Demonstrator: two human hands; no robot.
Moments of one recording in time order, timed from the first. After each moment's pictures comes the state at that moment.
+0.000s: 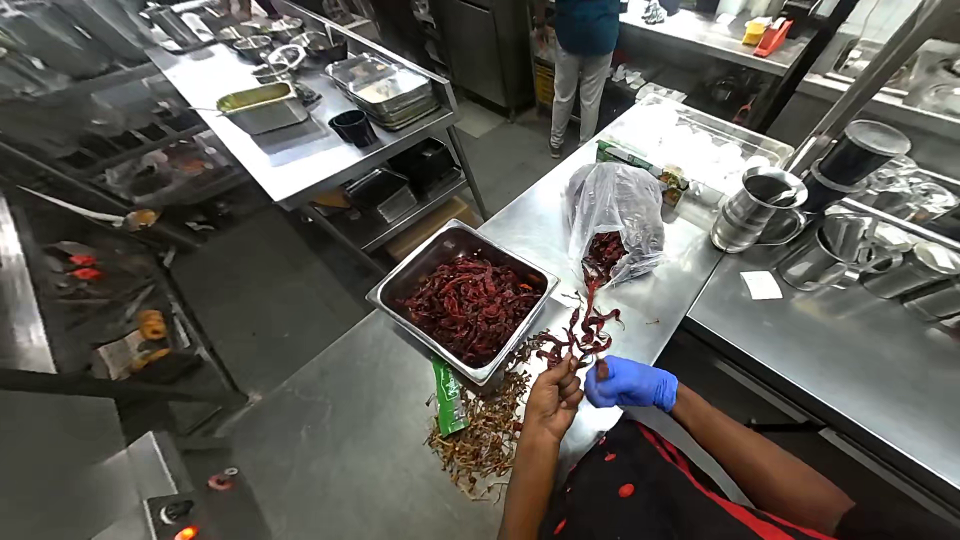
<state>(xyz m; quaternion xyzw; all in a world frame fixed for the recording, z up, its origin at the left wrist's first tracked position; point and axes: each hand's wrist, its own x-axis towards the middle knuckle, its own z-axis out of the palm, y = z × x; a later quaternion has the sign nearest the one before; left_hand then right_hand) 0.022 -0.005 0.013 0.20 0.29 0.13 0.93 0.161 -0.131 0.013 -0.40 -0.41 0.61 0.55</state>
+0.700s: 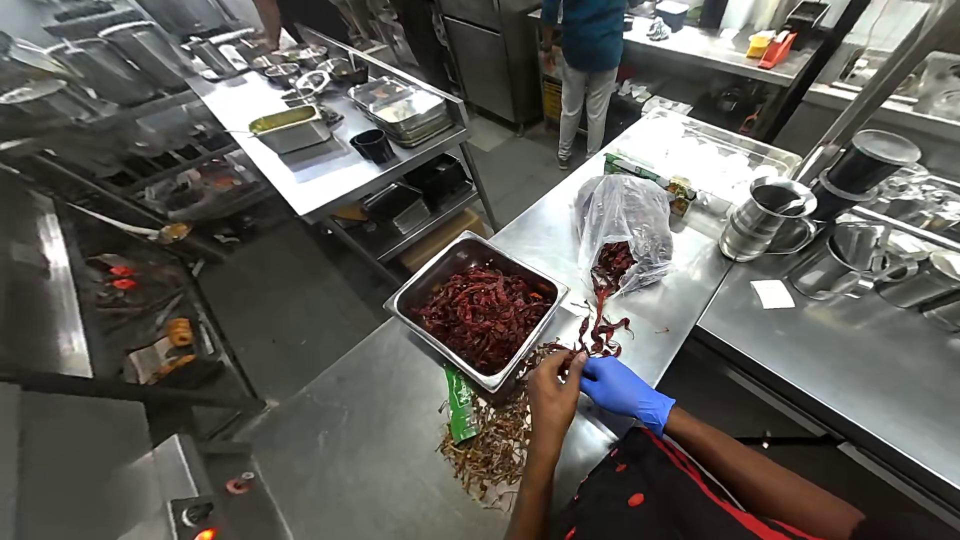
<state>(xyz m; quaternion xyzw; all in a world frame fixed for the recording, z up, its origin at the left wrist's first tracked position) 0.021 0.013 0.032 0.79 0.29 0.23 0.49 0.137 -0.097 0.039 -0.75 -0.48 0.31 0.35</state>
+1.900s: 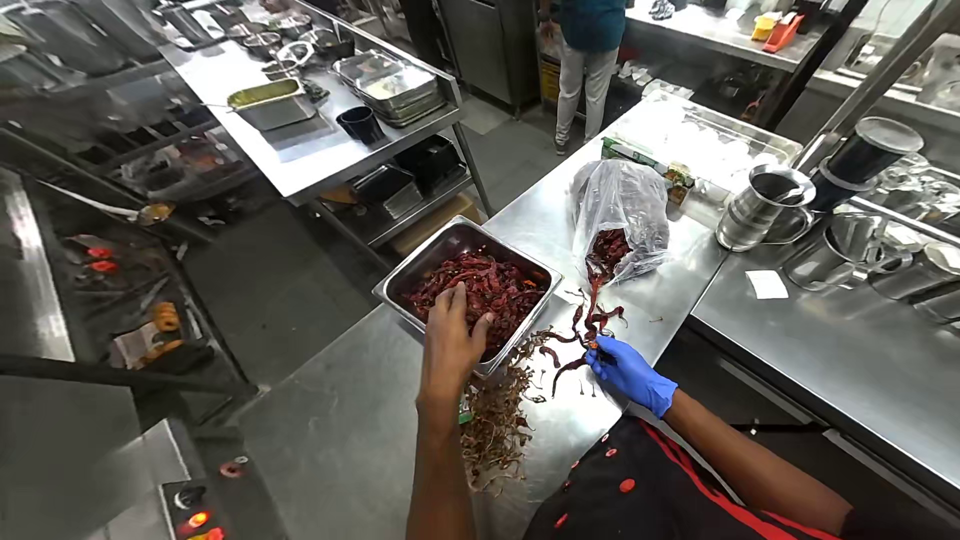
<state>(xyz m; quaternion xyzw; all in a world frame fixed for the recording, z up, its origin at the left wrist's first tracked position) -0.012 0.146 0.098 0.91 0.31 0.19 0.18 0.155 -0.118 -0.005 -0.53 -0.07 0.52 0.66</state>
